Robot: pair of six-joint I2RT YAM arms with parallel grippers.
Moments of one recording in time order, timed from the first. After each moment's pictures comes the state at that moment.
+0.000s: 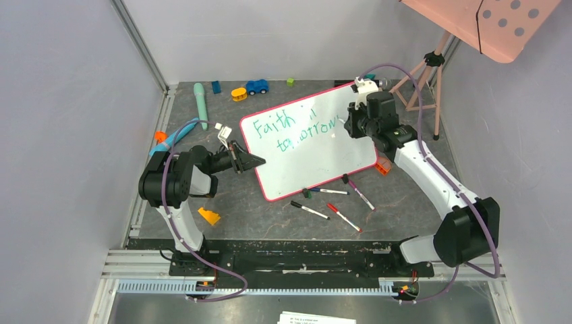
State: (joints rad) left arm -0.05 1.88 0.50 1.49 1.19 -0.83; right arm 0.33 1.39 1.18 -0.33 -0.01 0.08
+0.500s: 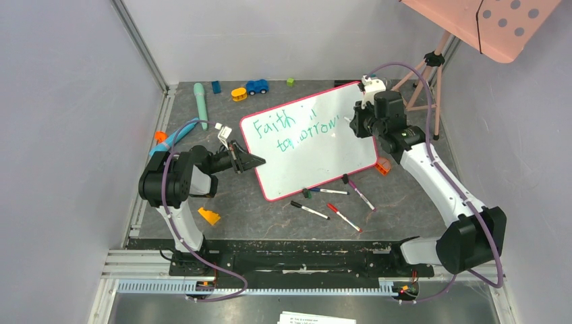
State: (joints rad) left arm -0.05 1.88 0.50 1.49 1.19 -0.83; right arm 0.30 1.34 1.18 -0.38 -0.03 0.07
